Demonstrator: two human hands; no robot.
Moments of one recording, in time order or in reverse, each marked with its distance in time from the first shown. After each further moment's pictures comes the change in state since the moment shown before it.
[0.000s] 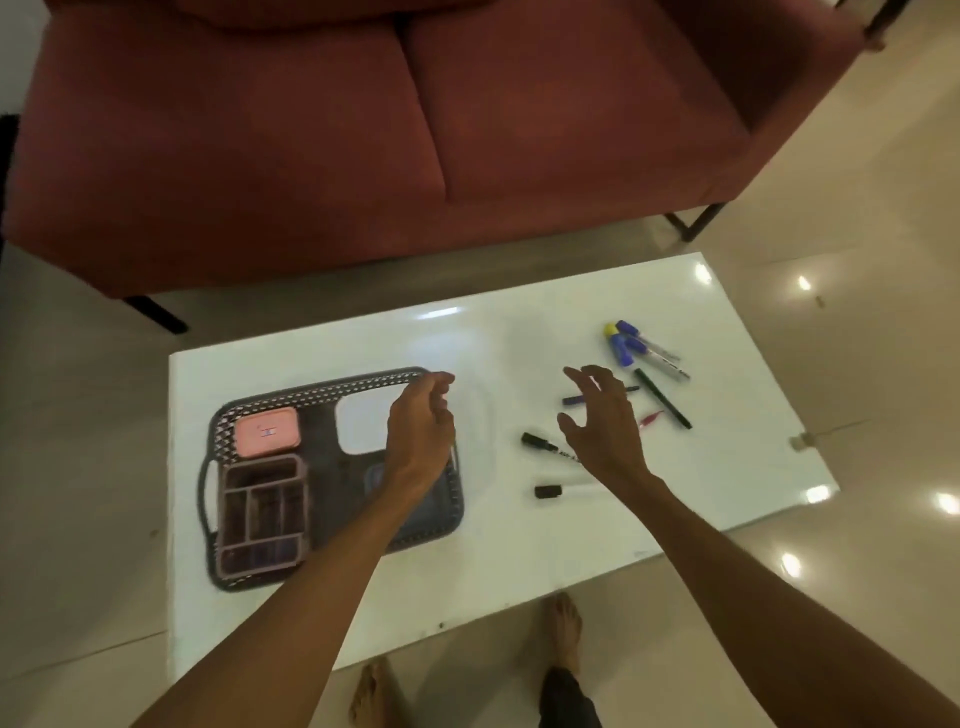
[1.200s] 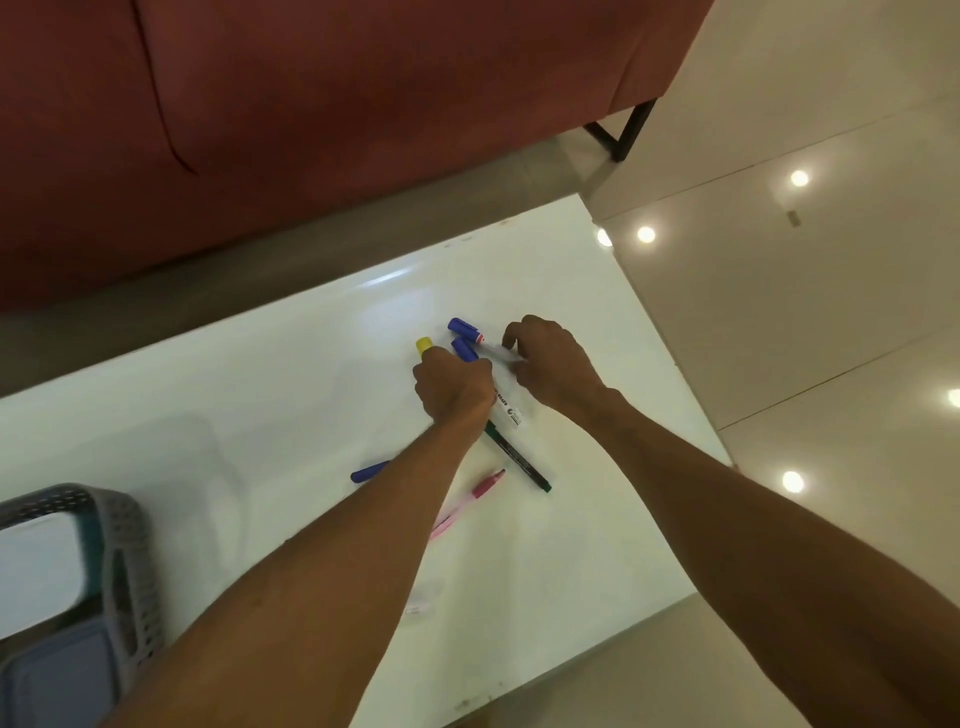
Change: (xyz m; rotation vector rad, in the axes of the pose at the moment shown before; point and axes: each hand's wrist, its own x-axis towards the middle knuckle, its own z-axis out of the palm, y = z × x) left_hand 0.139 0.088 0.415 0.216 0.039 -0.570; right_hand 0.228 0.283 -0.022 -0.111 -0.264 -0.046
